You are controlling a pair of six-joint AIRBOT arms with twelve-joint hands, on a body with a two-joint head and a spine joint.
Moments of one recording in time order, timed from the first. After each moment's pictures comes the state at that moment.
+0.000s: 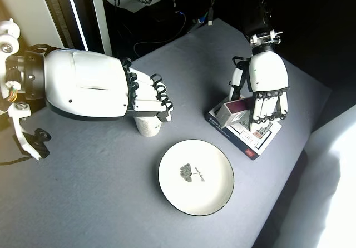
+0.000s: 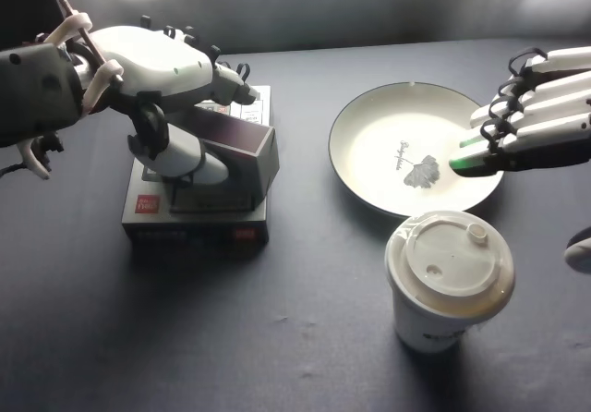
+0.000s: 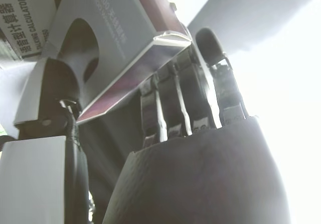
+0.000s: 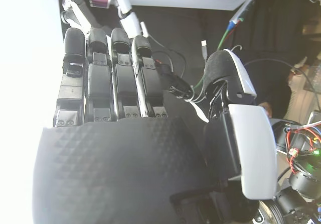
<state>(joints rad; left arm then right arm) 0.14 -1.09 1.24 -0.59 -0.09 1.59 -0.15 -0.61 0.94 -1.24 0.65 0.16</state>
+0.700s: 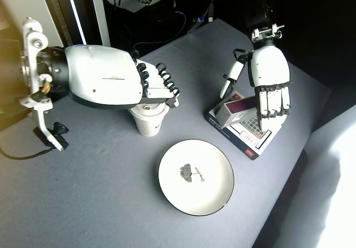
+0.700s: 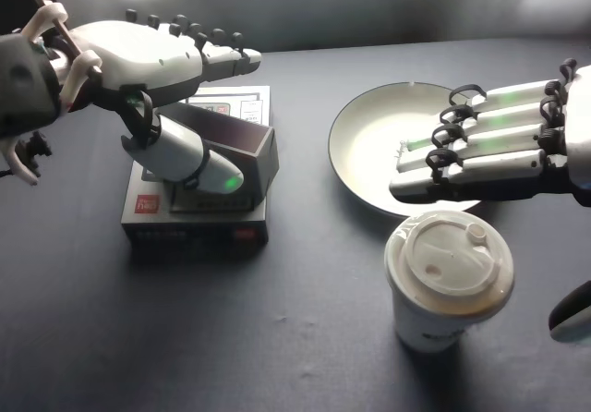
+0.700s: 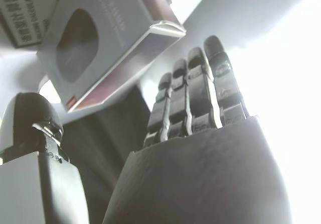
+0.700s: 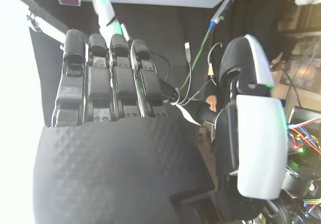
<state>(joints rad) 0.12 -1.01 1.16 -0.69 -0.09 1.63 -0.12 -0.69 0.94 -1.36 0.67 0.24</state>
